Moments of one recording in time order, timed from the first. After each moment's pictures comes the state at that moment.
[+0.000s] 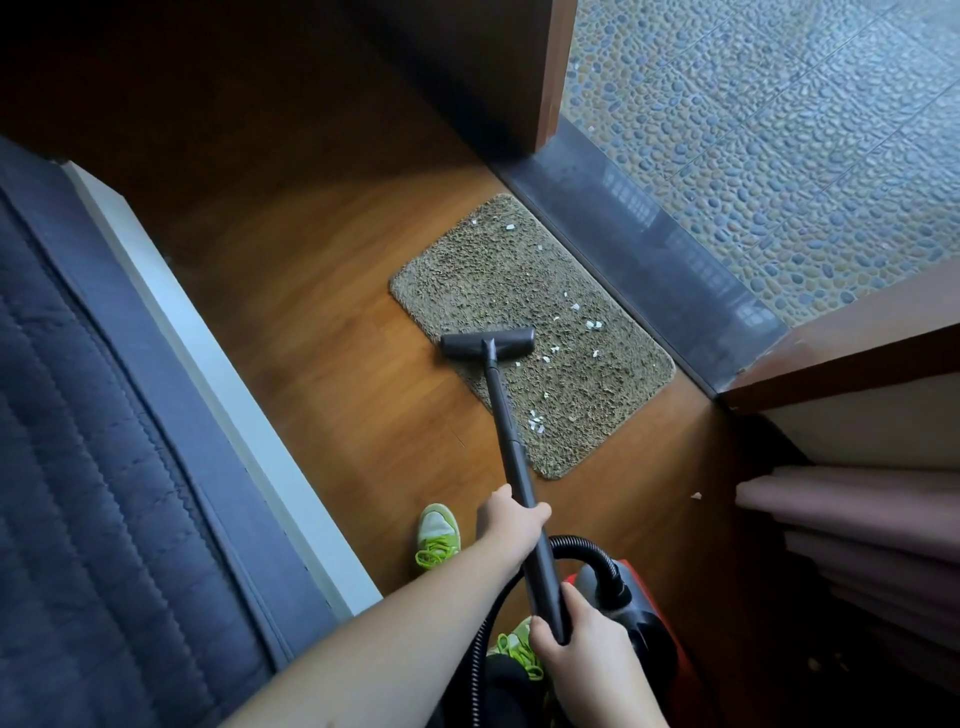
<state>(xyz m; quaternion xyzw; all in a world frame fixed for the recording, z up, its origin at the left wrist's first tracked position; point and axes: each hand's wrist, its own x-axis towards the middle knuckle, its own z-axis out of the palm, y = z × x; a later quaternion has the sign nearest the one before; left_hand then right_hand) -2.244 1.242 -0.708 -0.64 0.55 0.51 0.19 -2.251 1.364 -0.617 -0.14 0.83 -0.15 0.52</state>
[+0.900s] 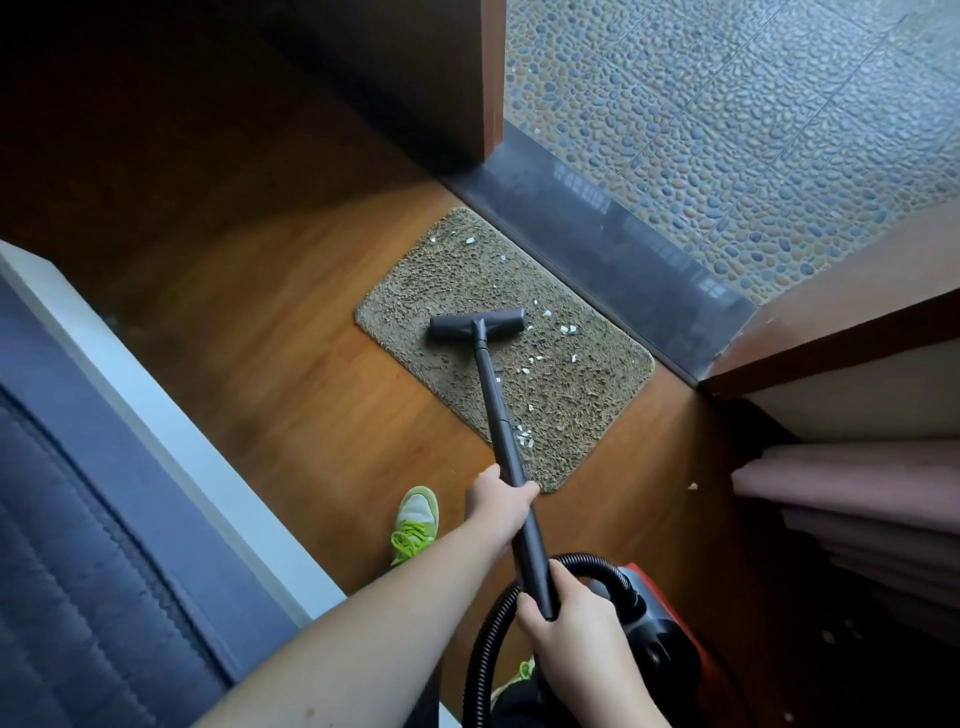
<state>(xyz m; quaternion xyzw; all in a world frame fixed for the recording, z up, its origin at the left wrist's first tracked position) -2.282 1.182 -0.731 -0.58 0.62 0.49 0.21 -2.267 1.307 -0.631 -0.08 0.84 -0.20 0.49</state>
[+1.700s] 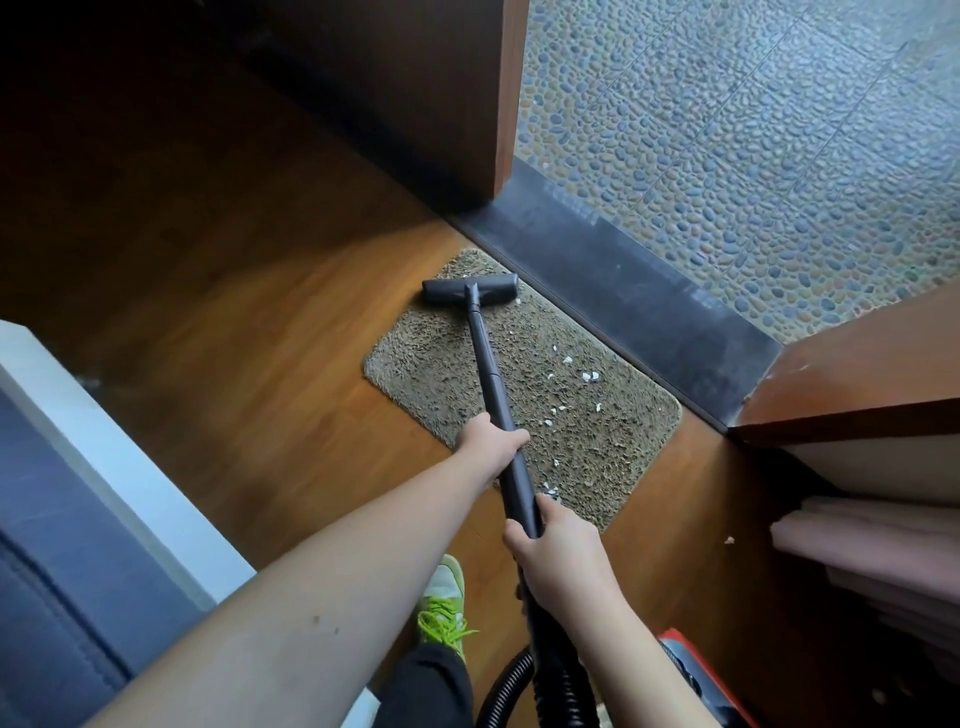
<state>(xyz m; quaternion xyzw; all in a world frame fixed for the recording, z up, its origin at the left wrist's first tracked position) -2.377 0.990 -0.771 -0.53 0.64 0.51 0.20 -2.352 1.120 -0.665 -0.05 0.86 -0.25 0.45</state>
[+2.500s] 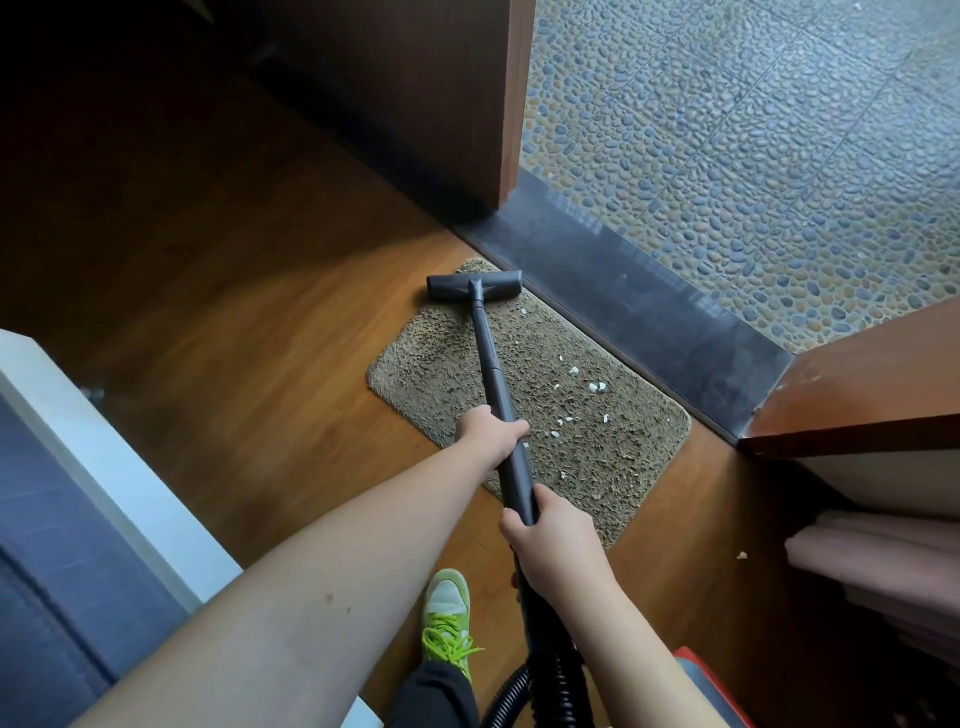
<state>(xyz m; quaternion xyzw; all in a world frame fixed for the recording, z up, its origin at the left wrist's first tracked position) -2.396 0.968 -0.772 -0.55 0.64 0.51 0.19 -2.366 1.094 -0.673 -0.06 0.86 -0.24 0.44</state>
